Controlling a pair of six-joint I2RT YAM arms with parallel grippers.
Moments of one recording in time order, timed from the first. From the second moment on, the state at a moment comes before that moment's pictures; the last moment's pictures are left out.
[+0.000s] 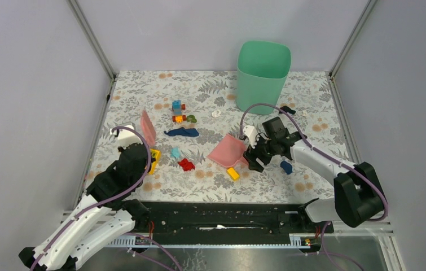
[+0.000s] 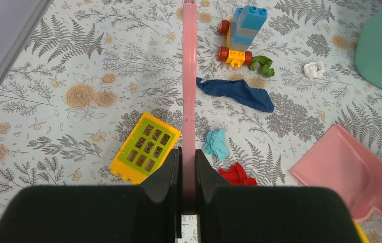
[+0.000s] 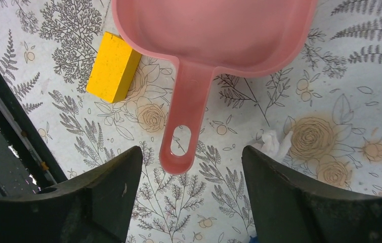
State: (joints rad) left arm -0.68 0.55 0.73 -0.71 -0.74 -0.57; right arm 0.48 1.35 0.79 -0.51 -0.43 -0.49
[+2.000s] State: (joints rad) left arm -0.68 1.44 1.40 -1.20 -0.44 -0.31; right arm 0.60 1.31 1.06 -0.94 -0.35 -0.47
